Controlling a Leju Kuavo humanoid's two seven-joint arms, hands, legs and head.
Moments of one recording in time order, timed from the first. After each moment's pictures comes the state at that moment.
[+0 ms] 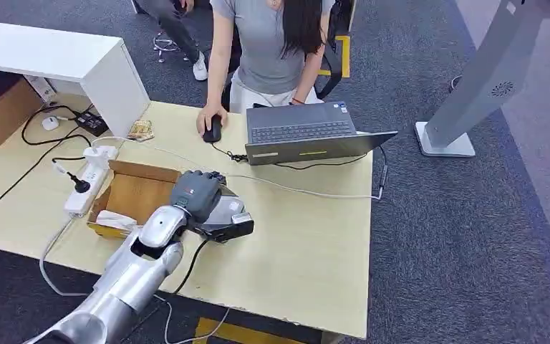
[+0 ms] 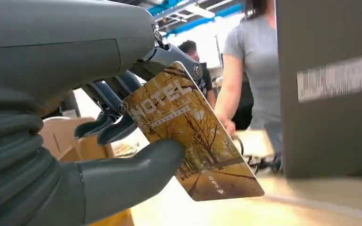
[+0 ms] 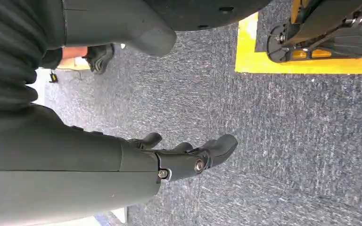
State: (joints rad) left arm -0.41 0.09 -0.41 -1.13 -1.40 0.14 0.08; right arm -0.10 0.02 1.47 -0.11 -1.17 -0.33 -0.02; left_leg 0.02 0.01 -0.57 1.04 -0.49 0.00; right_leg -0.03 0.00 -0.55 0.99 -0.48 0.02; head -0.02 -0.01
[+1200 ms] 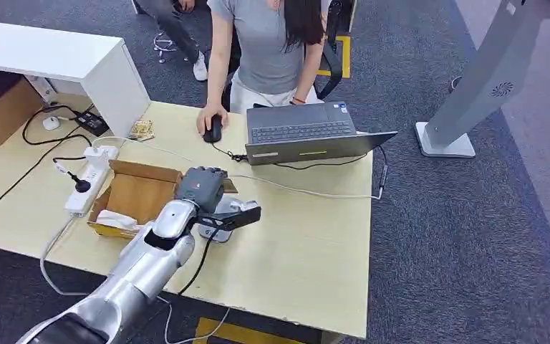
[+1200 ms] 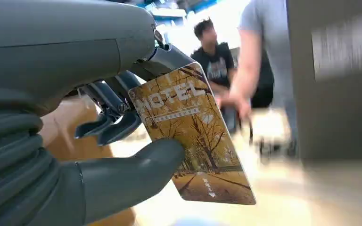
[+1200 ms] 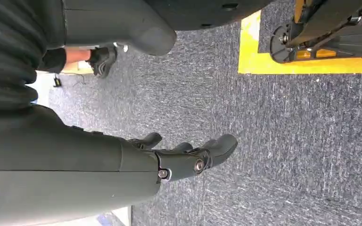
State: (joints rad) left arm -0.50 0.05 -0.43 -1.00 -1.38 0.20 0.15; right arm -0.10 0.02 1.49 -0.11 -1.19 -0.33 -0.01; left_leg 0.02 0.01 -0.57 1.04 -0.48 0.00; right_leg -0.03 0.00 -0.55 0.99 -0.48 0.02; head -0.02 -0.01
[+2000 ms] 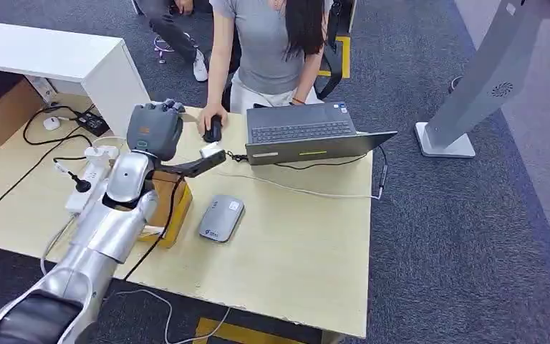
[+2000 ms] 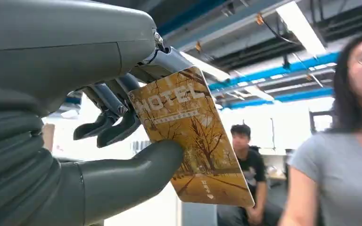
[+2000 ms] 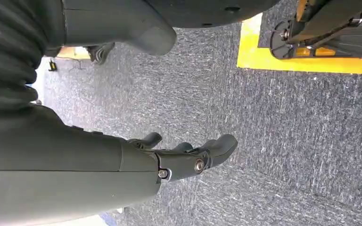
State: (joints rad) left arm -0.65 0.18 -0.29 -1.10 -1.46 0.35 0.14; right arm -0.10 0.02 1.53 -0.11 -1.17 -0.33 -0.02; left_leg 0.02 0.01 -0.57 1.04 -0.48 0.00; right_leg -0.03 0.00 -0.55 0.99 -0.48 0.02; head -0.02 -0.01
